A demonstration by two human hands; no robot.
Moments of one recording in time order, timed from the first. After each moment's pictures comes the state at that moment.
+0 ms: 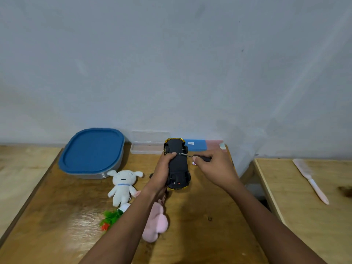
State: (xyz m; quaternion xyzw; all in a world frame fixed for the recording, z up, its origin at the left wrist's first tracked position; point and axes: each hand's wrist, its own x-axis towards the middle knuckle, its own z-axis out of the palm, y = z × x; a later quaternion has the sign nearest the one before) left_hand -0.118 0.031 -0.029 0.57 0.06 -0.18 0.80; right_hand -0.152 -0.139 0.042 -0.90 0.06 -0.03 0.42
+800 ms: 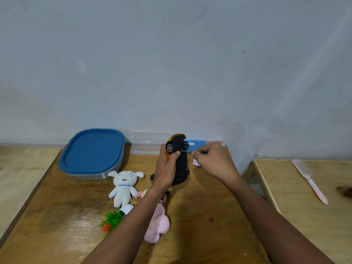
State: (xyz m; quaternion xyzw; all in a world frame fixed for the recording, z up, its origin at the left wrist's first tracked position) left_hand -0.122 0.027 -0.016 0.65 0.00 -0.04 0.76; right_hand -0.144 -0.122 0.067 -0.93 0.07 -0.01 0.37
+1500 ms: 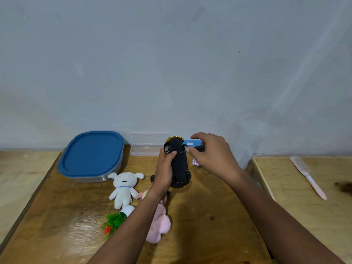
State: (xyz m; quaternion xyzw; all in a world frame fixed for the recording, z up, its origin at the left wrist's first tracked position) left_hand -0.122 0.027 -0.017 0.59 0.05 -0.07 0.81; right_hand -0.143 -0.121 0.080 -0.95 -0.03 -0.11 0.28
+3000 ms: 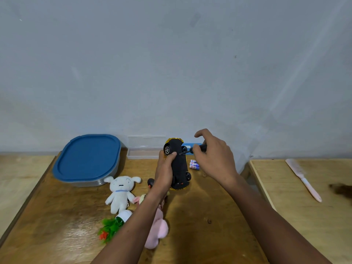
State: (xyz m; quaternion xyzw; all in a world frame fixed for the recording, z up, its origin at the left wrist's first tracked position) left_hand -0.113 0.019 -0.021 0.57 0.06 -0.09 0.81; right_hand -0.145 -0.123 0.079 -0.95 0.00 -0.17 0.26
